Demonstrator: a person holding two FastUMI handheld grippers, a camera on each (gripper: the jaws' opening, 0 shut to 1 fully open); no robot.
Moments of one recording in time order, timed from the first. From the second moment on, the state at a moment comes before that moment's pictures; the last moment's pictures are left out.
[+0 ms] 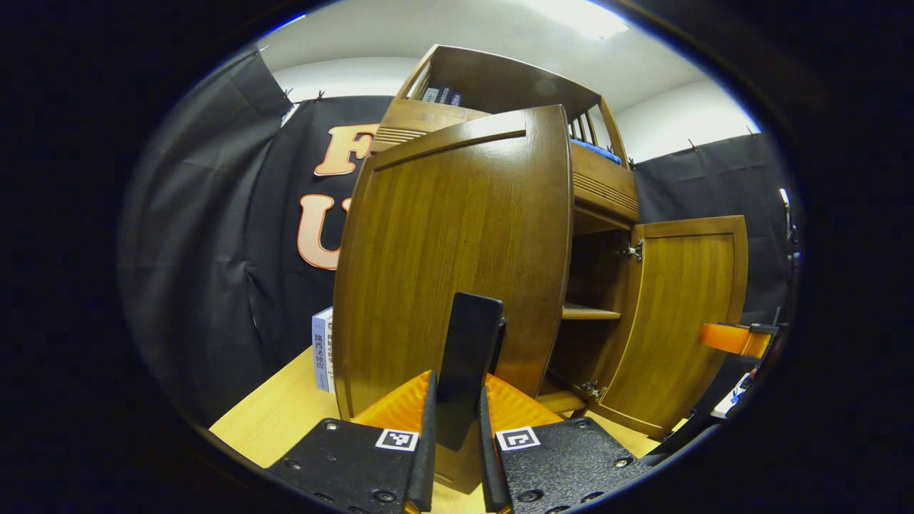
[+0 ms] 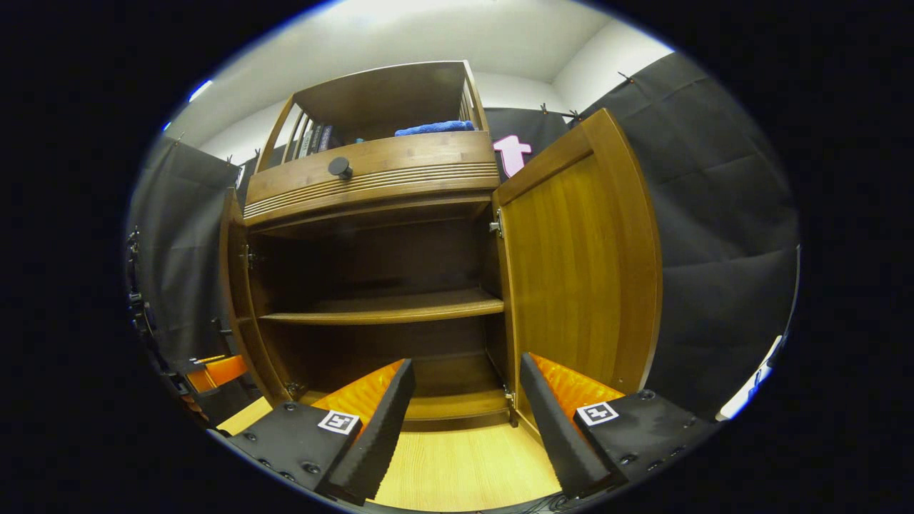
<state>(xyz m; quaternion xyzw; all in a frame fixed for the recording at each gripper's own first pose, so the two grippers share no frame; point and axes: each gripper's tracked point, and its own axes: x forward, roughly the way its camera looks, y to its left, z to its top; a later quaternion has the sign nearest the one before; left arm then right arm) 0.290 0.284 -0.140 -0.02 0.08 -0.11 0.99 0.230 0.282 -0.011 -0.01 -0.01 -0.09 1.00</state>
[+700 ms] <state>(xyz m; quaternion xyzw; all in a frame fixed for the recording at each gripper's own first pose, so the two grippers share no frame) 0.288 0.316 -0.142 -0.01 0.05 -0.04 1.00 0.242 0.318 -0.018 -0.02 -0.01 -0.06 1.00</state>
